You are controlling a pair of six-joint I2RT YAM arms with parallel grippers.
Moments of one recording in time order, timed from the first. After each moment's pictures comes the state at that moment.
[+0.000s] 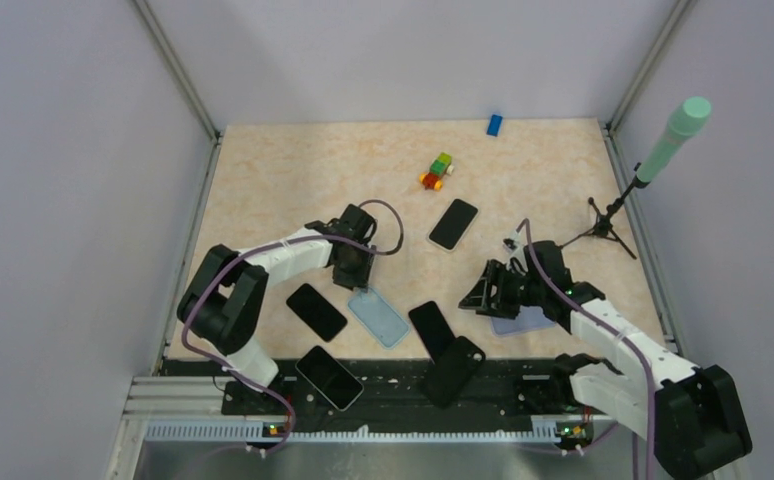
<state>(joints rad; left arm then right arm) -0.57 1.66 0.97 -0.55 0.03 -0.35 0.37 0.95 0.43 -0.31 -0.52 0.69</state>
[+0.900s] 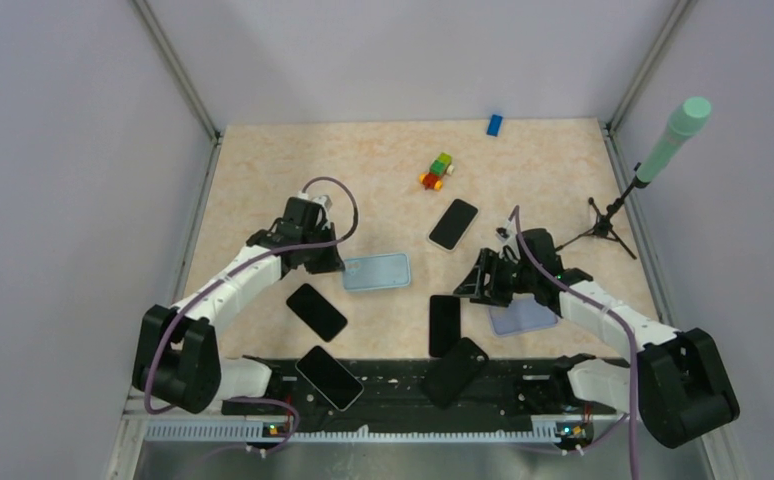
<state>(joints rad) -0.35 1.31 0.85 -0.49 0.16 -0.45 0.36 1.12 0.49 -0.20 -0.53 0.67</state>
